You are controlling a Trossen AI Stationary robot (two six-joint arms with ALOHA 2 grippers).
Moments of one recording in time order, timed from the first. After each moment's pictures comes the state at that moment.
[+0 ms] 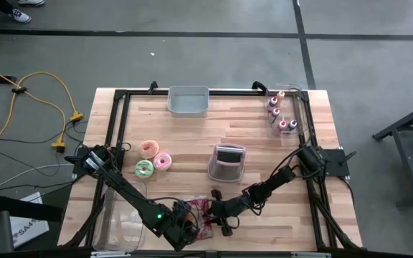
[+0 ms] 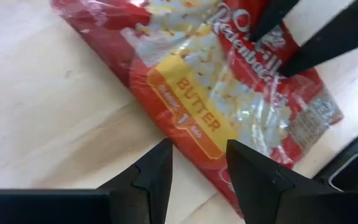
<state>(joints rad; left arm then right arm) -0.72 1.99 1.40 -0.54 -0.28 -1.75 0.51 2.18 1.02 0.67 0.12 0.28</state>
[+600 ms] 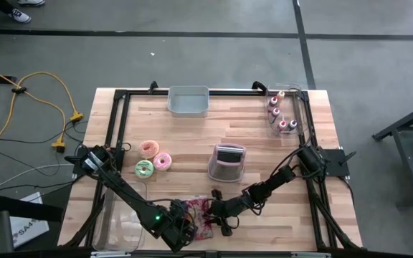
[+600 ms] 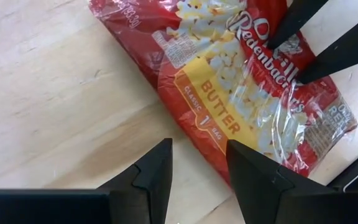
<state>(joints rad) -0.74 1.99 1.40 -0.60 -0.32 -1.81 0.51 2.18 1.02 0.66 0.12 0.32</state>
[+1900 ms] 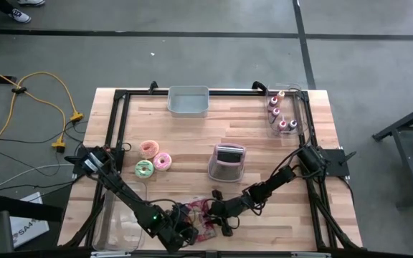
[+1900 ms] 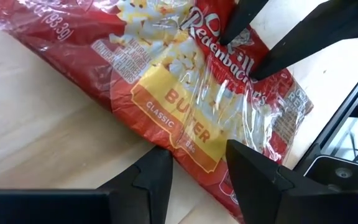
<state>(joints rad) -0.75 2.00 1.26 -0.22 -0.45 -1.74 0.51 2.18 1.01 0.67 0.11 0.34</state>
